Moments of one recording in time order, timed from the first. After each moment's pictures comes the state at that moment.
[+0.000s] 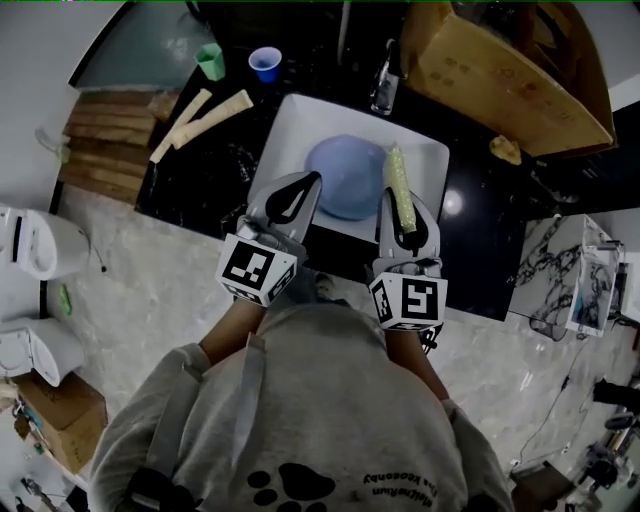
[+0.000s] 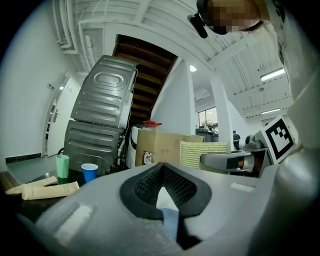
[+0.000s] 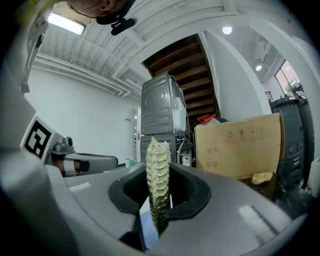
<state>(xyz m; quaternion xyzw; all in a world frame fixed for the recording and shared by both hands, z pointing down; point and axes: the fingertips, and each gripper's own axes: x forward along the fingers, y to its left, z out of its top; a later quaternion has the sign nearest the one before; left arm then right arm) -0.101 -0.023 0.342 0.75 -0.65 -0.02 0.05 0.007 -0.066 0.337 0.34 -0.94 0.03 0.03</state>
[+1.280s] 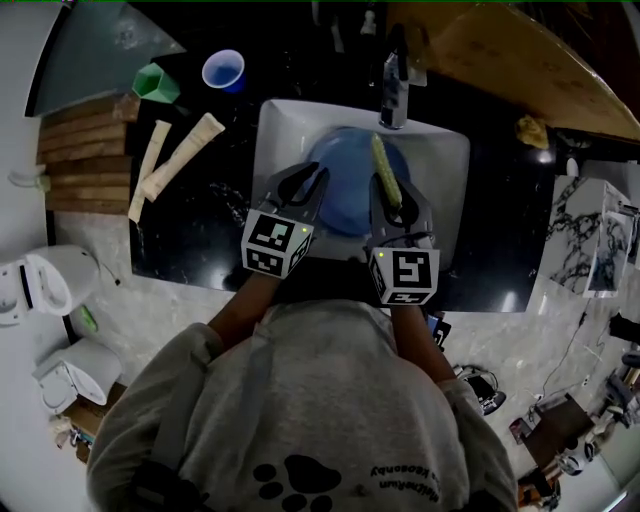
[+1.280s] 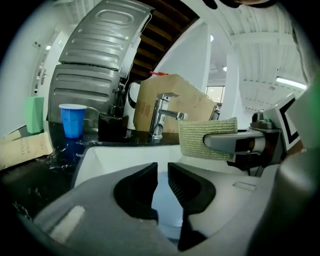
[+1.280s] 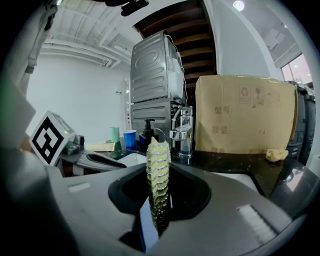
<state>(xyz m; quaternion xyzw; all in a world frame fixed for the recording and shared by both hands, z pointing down) -0.150 -0.130 0.512 0.77 -0.58 0.10 0.24 -0.063 -0.154 0.463 0.36 -0.91 0.08 0.18</state>
